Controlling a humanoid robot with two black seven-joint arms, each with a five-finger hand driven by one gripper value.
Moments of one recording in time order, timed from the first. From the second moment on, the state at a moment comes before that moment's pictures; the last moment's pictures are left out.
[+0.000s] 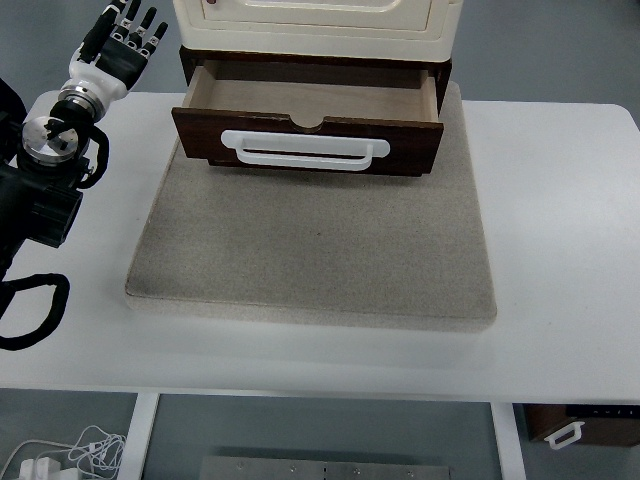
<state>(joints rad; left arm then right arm) -1.05 0.19 -1.13 -0.25 -0.20 -0.33 0.03 -0.01 0.00 -0.01 0.17 -0.04 -0.05 0.03</state>
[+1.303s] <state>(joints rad) -1.12 0.27 -1.13 -0.25 -0.18 -0.42 0.03 -0.01 0.00 -0.01 0.17 -0.04 -0.05 0.03</state>
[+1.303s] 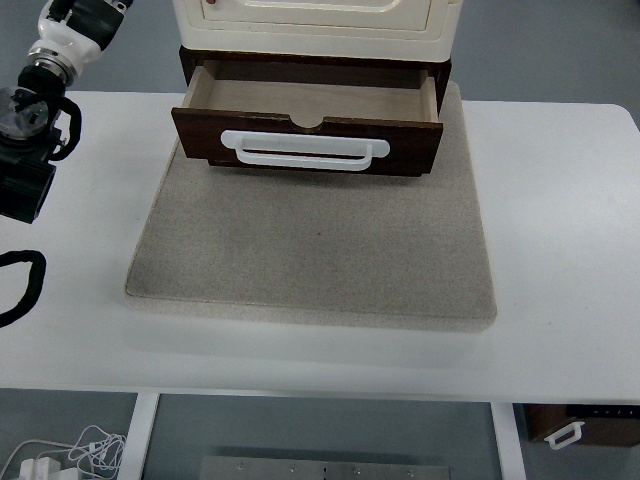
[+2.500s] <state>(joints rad) -1.36 0.54 -1.00 -1.00 0.20 -0.39 0.03 -0.01 0.00 -0.01 0.17 -0.04 -0.05 0.03</state>
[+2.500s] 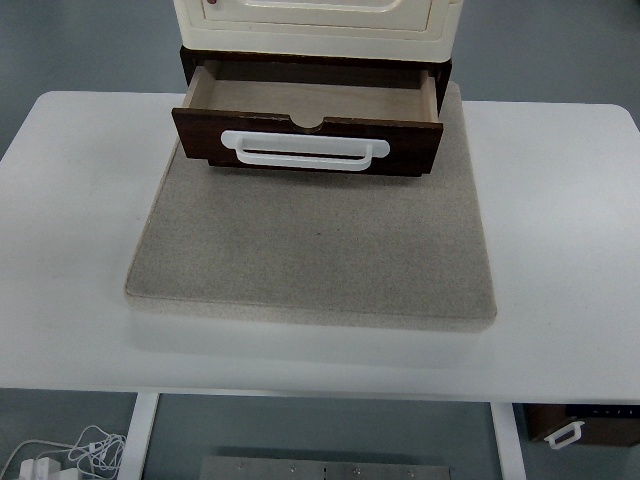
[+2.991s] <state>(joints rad) -1.46 0.41 -0.65 -1.30 0.32 -0.23 0.03 -0.01 0.00 -0.01 0.17 -0.04 -0.05 0.03</state>
